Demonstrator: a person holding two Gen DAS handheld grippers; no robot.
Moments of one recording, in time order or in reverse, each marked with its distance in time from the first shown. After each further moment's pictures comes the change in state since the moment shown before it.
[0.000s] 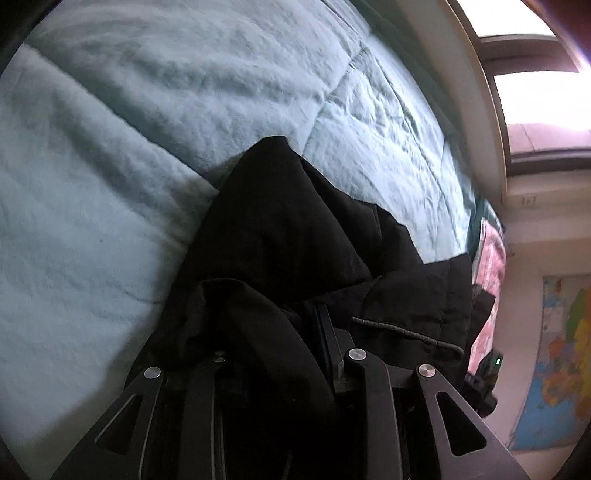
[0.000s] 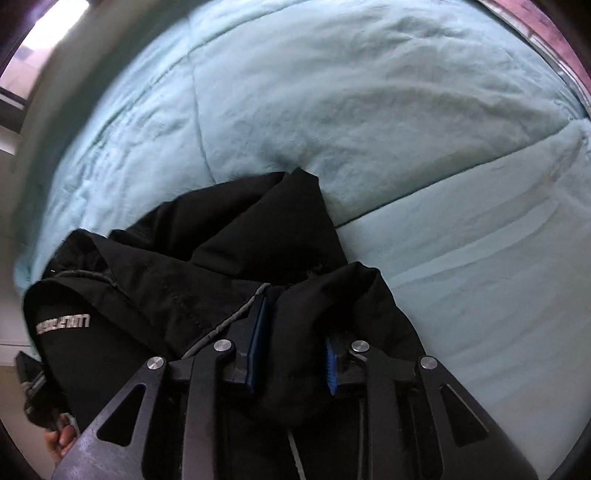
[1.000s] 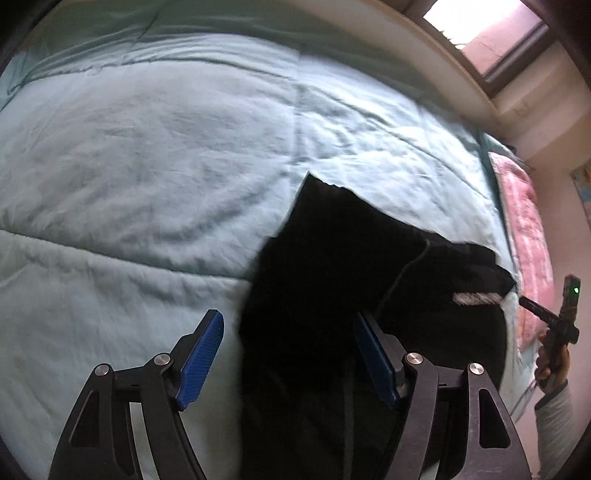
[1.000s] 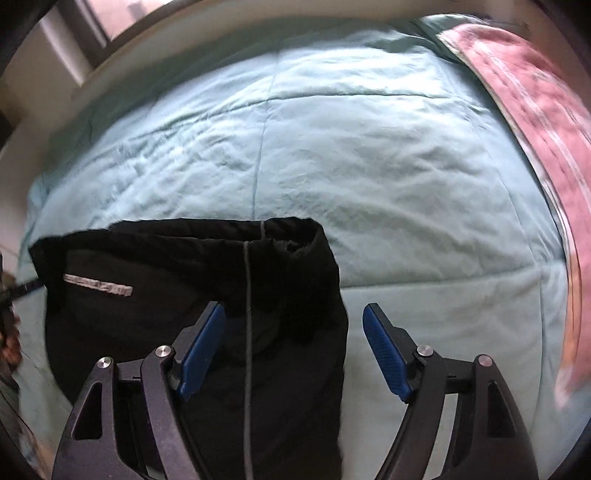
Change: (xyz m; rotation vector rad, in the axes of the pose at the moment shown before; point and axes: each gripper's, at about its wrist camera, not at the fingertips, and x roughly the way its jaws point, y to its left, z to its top) left arm -0.075 -0.038 0.027 0.373 -0.079 0.265; right arm -0.090 0.009 0.016 -0.383 -0.136 -0.016
